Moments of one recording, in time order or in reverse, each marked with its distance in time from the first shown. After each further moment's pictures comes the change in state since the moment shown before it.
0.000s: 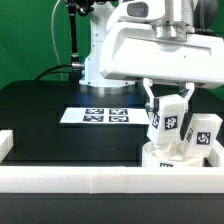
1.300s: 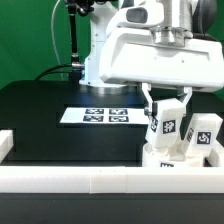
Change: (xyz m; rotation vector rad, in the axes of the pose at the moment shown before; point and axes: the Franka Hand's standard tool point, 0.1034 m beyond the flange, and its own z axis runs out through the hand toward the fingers) arm -0.010 -0.003 0.004 0.003 -0.017 -0.002
